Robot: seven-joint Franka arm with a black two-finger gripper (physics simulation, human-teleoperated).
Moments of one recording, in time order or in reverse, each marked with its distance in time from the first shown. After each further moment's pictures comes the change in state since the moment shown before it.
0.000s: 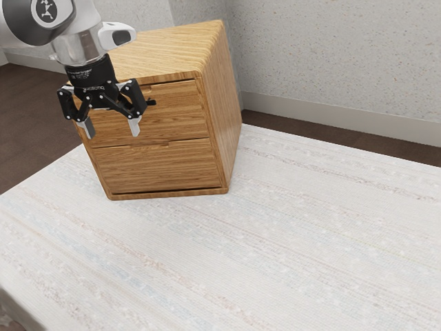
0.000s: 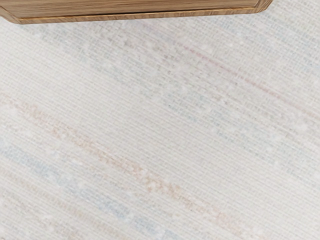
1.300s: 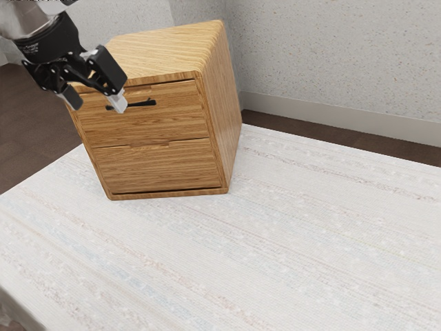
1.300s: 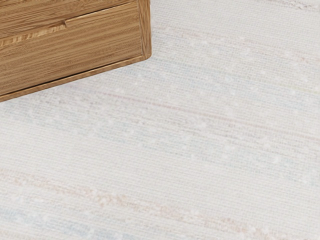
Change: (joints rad) arm -0.060 -0.374 -0.288 -0.228 0.181 0.153 0.014
